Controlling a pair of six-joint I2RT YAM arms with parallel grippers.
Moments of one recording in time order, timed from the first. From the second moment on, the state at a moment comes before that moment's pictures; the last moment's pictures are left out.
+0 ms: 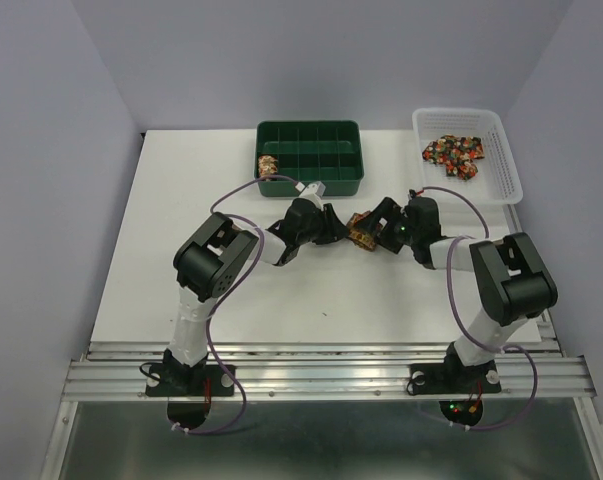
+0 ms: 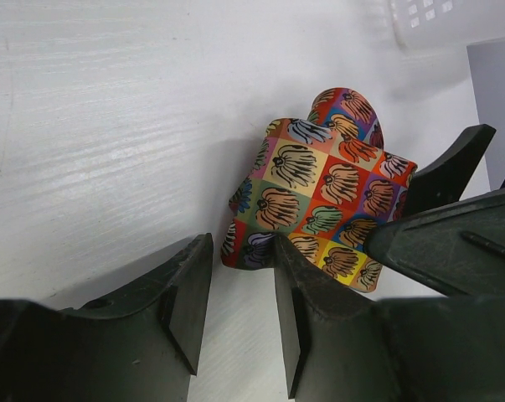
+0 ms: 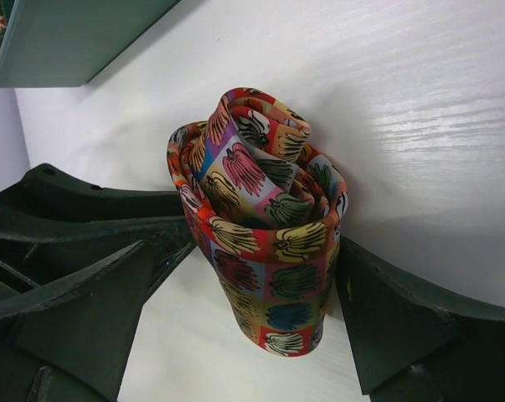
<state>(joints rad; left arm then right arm) -0.67 2.08 1.05 0.60 0.17 -0.74 0.24 1.68 0.69 0.41 -0.29 0.84</state>
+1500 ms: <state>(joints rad) -0.68 2.09 1.07 0.59 0.18 -0.74 0.24 1.80 0.65 0.65 -0.30 0.96</state>
